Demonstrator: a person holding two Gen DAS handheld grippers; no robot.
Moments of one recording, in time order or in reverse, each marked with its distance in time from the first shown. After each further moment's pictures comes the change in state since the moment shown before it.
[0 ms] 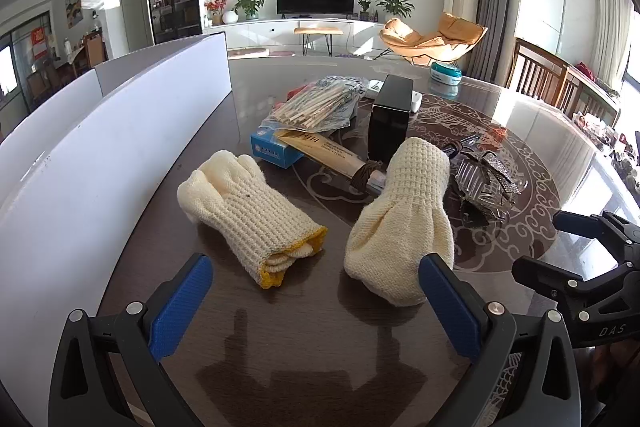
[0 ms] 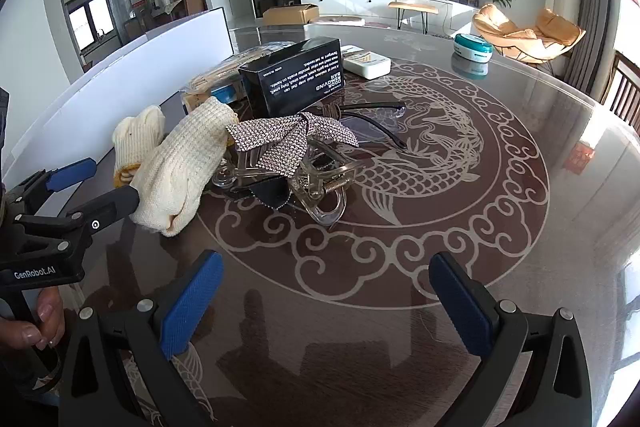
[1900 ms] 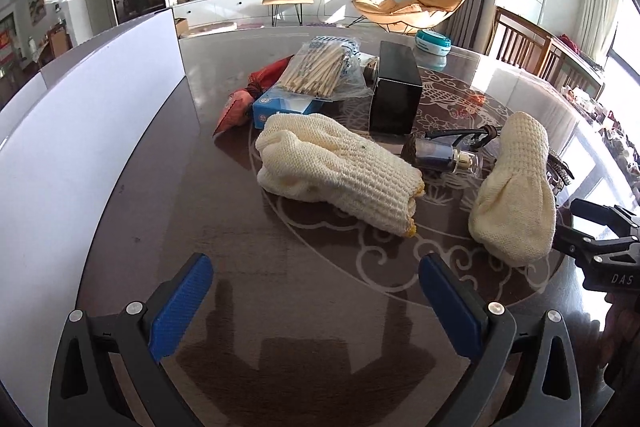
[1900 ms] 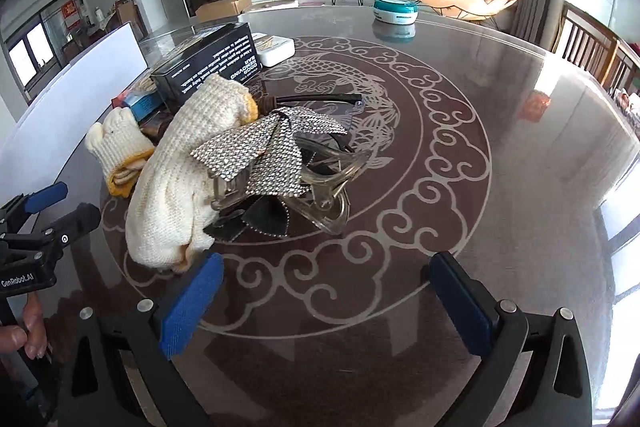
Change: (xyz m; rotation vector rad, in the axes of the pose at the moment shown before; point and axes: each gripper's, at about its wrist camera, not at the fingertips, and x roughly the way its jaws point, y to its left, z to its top) left arm 0.050 -0.006 0.031 0.065 0.128 -0.097; right arm 0.023 -0.063 0.019 0.202 0.066 -0.164
